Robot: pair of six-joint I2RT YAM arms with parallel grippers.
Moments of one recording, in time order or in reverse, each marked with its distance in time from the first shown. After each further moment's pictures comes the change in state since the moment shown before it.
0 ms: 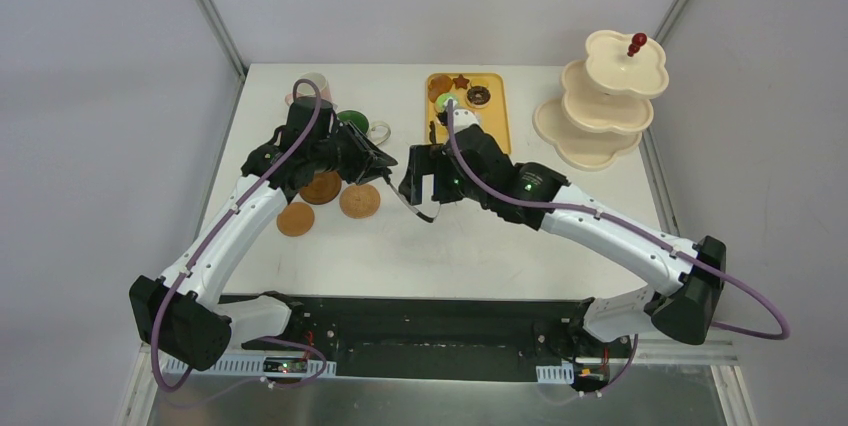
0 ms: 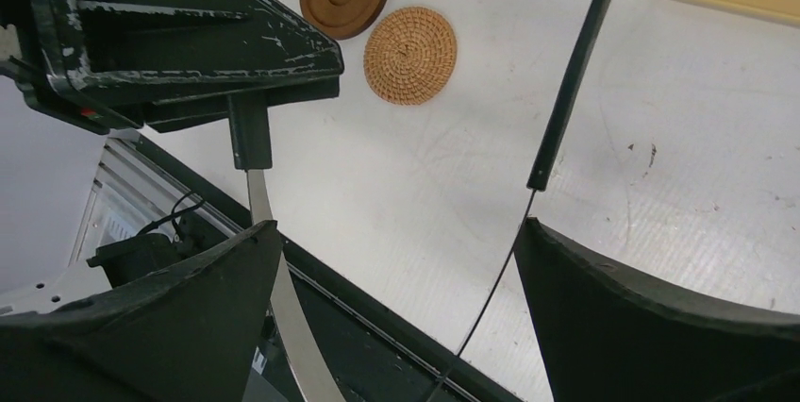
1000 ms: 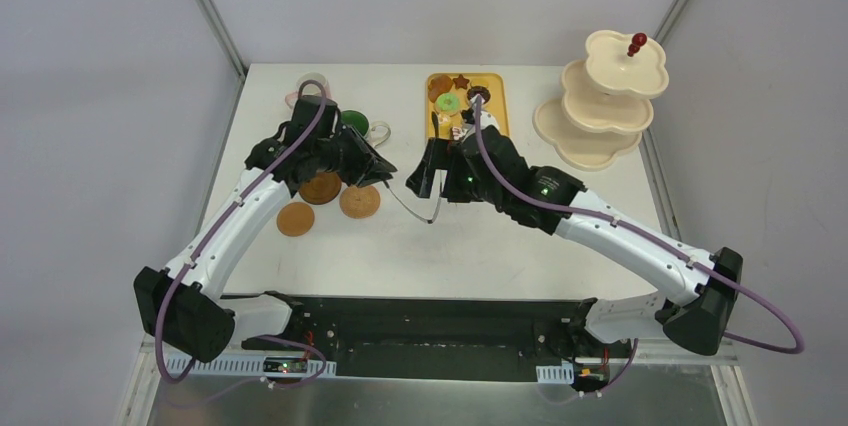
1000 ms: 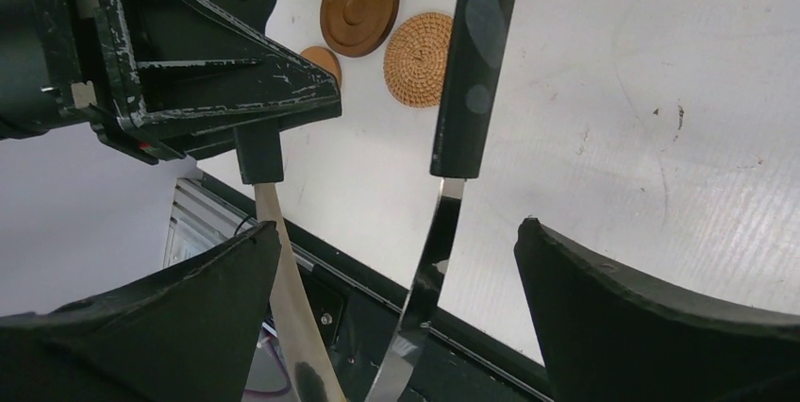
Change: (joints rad) left arm 0.000 0.036 0.031 -0.076 0.017 0.014; right arm -0.026 -0.076 -0.057 0.020 0.004 0.179
